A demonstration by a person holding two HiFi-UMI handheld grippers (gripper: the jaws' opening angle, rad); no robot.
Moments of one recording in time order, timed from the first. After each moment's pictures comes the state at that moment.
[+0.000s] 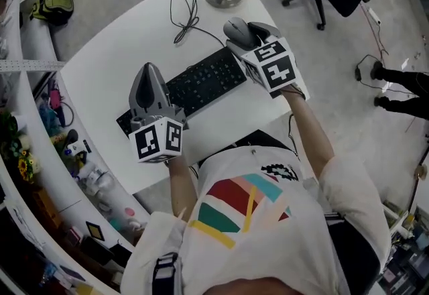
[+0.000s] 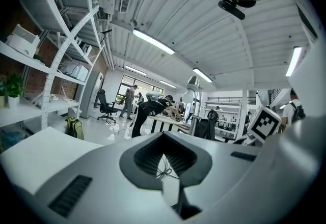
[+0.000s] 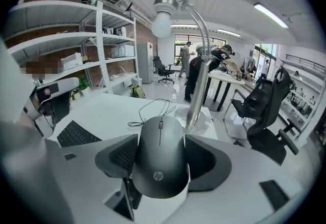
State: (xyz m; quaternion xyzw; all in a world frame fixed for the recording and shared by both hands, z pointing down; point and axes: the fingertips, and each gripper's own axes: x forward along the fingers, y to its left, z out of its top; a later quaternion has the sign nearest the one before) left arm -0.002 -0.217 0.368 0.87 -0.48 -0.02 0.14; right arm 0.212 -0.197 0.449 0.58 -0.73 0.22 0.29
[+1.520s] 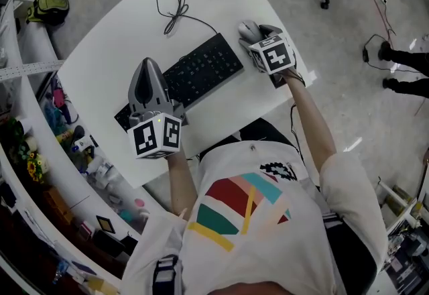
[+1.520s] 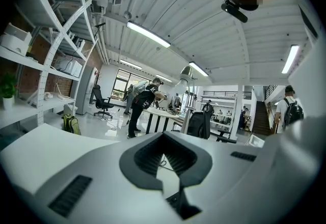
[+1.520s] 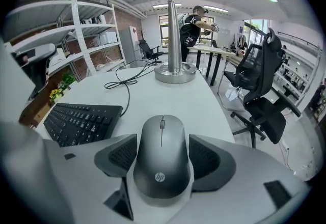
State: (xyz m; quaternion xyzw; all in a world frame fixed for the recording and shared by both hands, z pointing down) left arm 0.032 -0.203 0.392 0.88 -0.45 0.01 0.15; right arm 0.280 -0.147 0.588 0.59 -0.67 0.33 0.31
